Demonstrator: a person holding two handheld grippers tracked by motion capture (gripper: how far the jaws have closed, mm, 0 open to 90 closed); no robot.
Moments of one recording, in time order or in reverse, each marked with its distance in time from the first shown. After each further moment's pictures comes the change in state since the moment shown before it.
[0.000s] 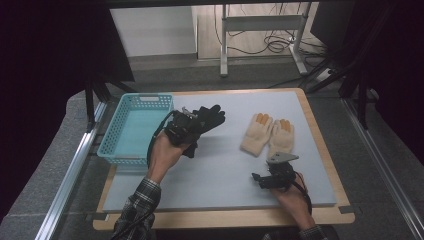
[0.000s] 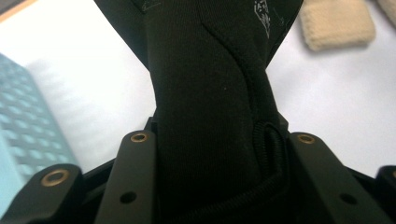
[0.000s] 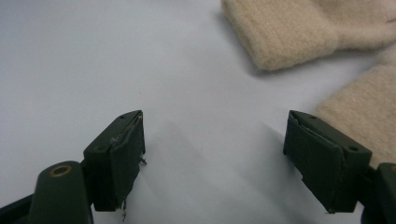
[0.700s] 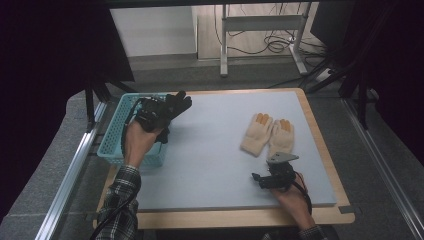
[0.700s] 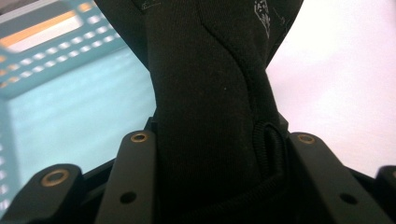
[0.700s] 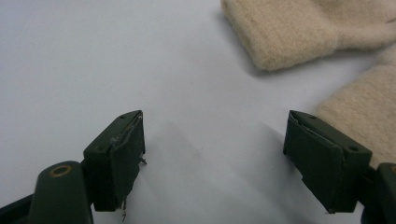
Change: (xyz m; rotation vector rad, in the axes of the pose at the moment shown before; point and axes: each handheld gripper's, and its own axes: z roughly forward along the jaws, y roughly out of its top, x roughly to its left) left arm 0.085 -0.018 -0.023 0.033 0.141 -0.180; right arm 0.000 0.000 0.000 0.000 0.000 0.000
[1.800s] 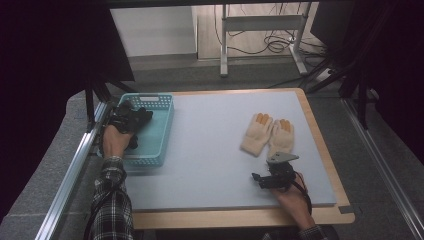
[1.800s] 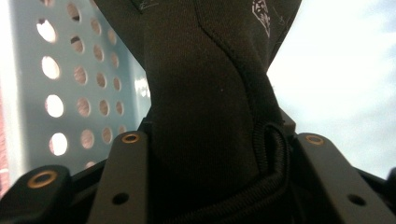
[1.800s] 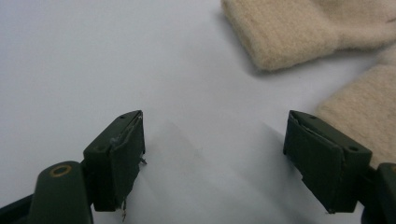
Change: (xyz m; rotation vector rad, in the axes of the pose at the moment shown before) left arm 0.113 -0.048 0.065 0.320 0.196 -0.234; right arm 0.000 0.000 0.000 0.000 0.001 -0.001
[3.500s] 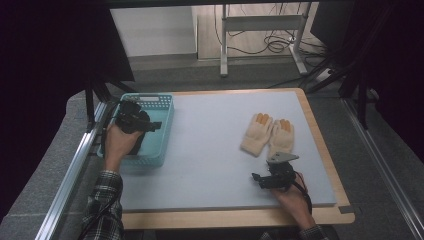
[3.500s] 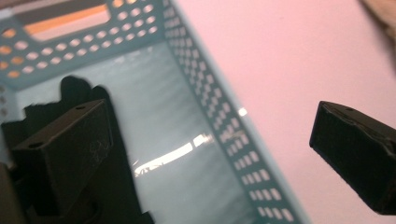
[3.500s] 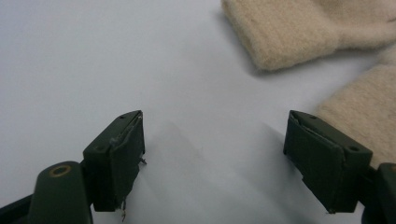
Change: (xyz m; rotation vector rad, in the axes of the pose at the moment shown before) left arm -0.057 -0.024 -0.091 -0.431 -0.354 0.220; right arm 0.000 0.000 0.000 0.000 0.002 0.004
